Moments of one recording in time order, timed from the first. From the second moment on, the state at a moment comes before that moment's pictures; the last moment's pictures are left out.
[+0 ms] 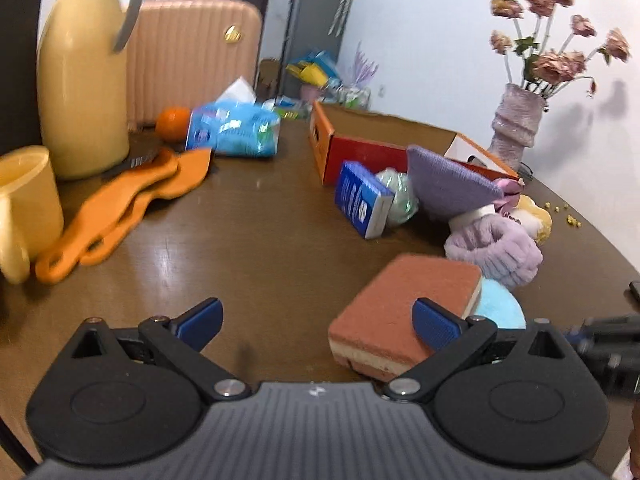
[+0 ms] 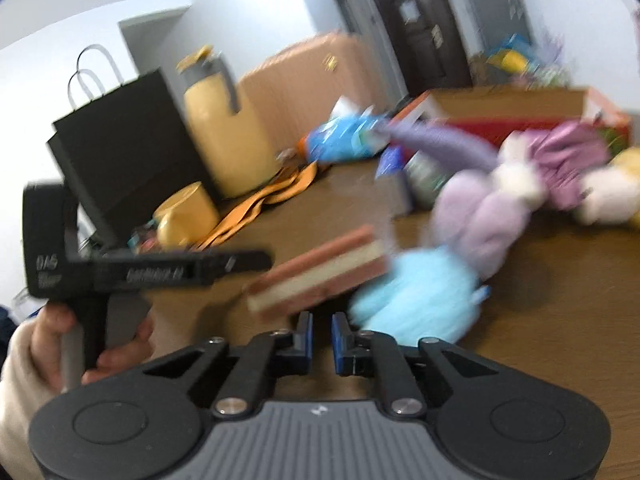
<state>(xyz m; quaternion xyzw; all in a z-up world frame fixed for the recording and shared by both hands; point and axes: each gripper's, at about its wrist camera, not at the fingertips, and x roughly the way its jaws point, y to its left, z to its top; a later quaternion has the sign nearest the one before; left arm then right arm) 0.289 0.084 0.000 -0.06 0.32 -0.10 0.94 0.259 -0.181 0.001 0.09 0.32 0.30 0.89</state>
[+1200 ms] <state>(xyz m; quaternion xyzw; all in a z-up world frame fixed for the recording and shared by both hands) 0.245 0.037 -0.011 -0.19 0.46 -0.20 0.84 0.198 -0.257 -0.017 0.19 0.38 0.25 0.87</state>
